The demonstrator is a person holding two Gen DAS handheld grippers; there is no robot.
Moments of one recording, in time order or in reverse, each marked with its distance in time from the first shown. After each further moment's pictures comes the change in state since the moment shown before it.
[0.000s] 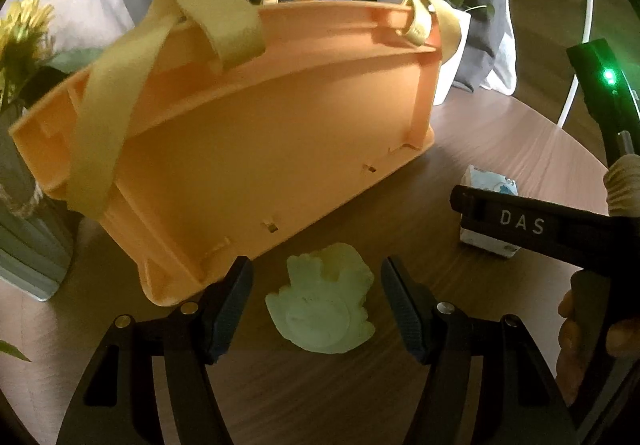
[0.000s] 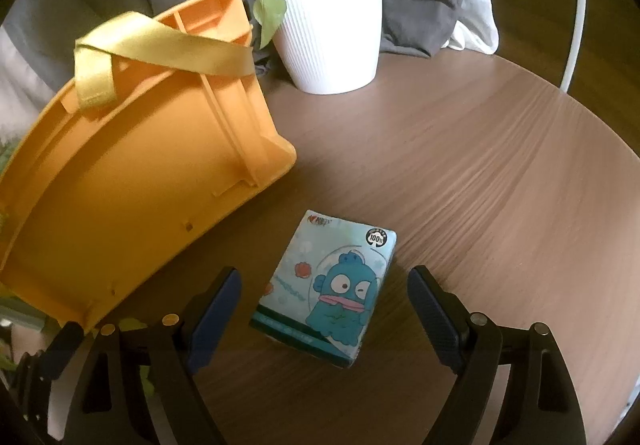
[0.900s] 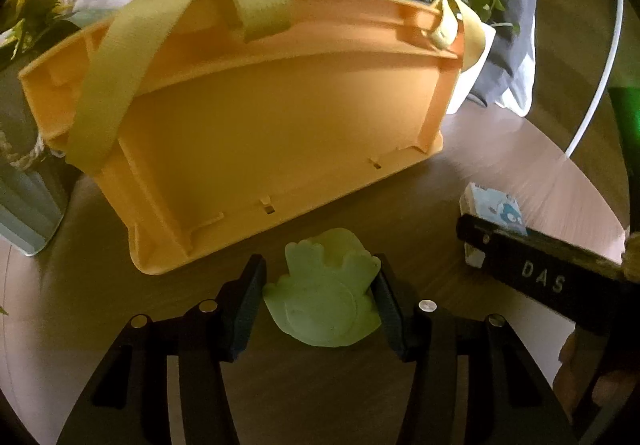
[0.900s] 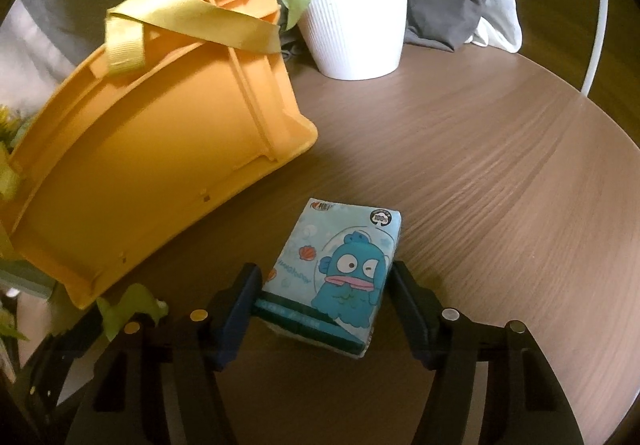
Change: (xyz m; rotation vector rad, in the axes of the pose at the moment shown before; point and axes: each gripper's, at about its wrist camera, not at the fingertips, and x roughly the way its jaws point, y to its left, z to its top) left arm -0.002 0.002 -0.003 -0.146 0.017 -0.005; right arm -0.005 0.001 -0.009 -0.064 0.028 0.075
